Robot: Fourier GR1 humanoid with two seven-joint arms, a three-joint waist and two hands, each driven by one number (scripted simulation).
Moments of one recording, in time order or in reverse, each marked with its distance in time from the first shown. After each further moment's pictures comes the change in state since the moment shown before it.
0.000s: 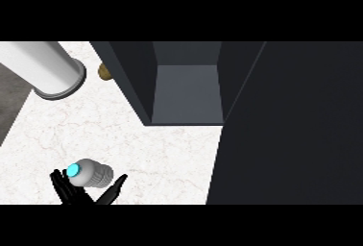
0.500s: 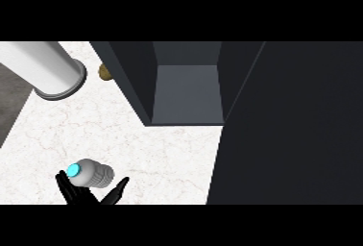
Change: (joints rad) left arm -0.054 0.002 0.001 0.142 0.067 -0.124 -0.088; right arm -0.009 -0.025 -0.017 0.001 -0.005 -0.010 -0.002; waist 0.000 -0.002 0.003
